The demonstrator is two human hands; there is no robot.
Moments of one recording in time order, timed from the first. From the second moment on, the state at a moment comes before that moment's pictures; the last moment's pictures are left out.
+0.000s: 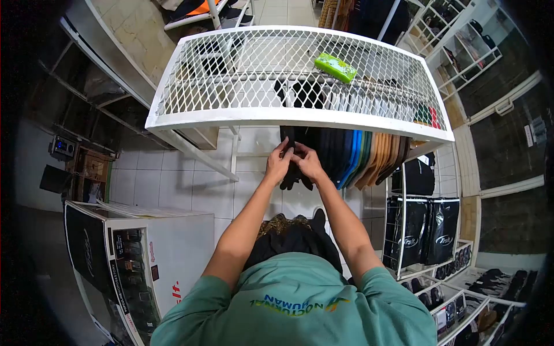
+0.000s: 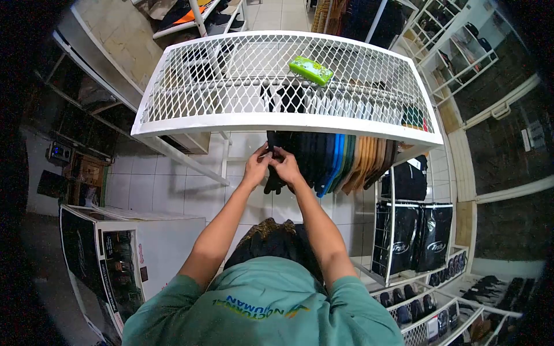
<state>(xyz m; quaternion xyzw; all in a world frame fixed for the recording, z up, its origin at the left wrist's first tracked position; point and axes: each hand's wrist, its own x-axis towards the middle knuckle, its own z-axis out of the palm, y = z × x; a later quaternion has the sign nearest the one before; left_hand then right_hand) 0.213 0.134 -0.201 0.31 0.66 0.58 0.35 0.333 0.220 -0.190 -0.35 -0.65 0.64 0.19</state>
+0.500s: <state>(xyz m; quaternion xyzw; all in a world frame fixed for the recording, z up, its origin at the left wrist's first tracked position) 0.217 0.195 -0.229 0.31 0.73 0.51 0.34 0.372 0.213 -0.171 -0.49 -0.76 0.26 0.35</state>
